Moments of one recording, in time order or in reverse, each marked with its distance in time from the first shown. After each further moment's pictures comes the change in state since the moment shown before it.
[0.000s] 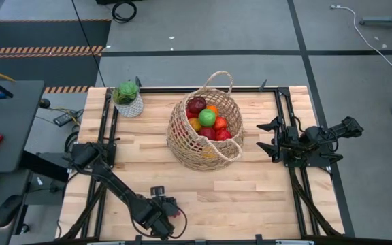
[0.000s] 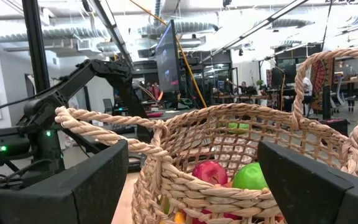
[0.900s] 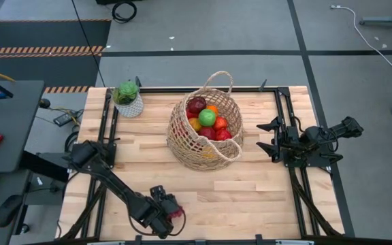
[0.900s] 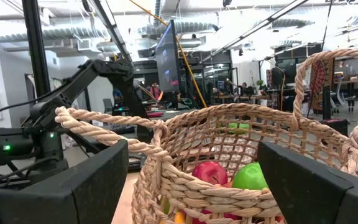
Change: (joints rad) left arm -0.004 -0.025 -0.075 0.132 -0.055 -0.137; right arm 0.000 0.000 0.000 0.000 0.000 0.000
